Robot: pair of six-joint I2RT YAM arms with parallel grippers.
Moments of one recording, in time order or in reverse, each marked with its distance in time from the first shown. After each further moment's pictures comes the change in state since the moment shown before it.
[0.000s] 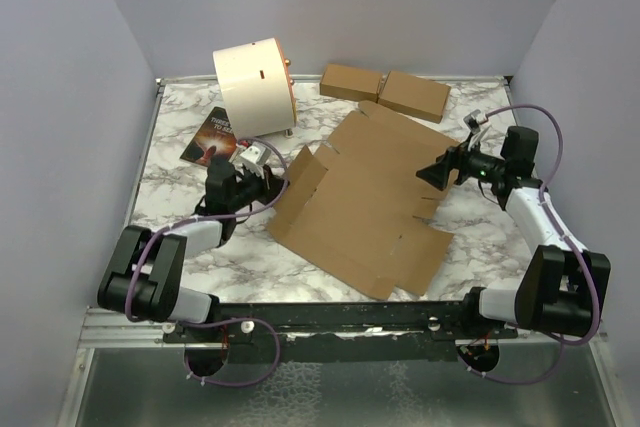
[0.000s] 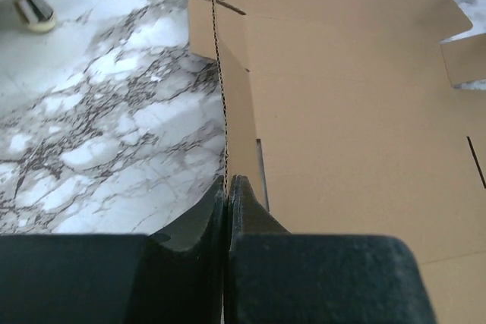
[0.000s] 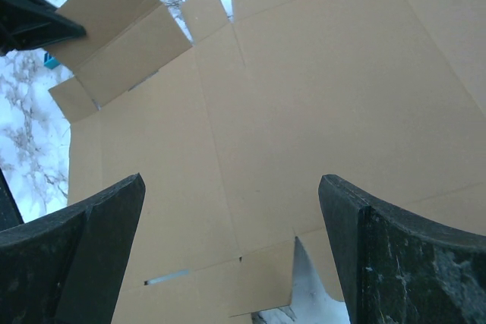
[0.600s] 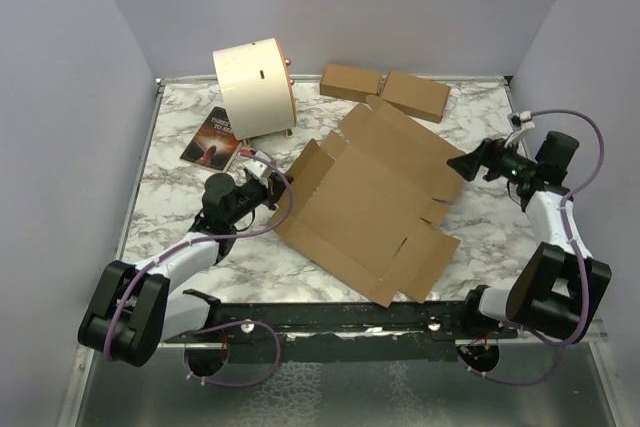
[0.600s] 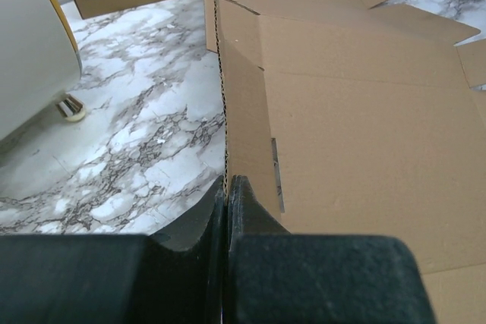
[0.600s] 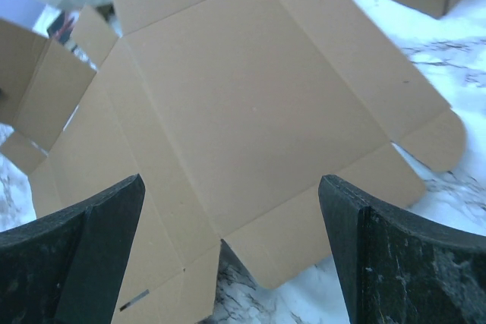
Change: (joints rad) left arm -0.110 -0.234 -0.090 0.059 -0.097 0.129; right arm -0.212 -0.013 0.011 0.011 -0.008 0.073
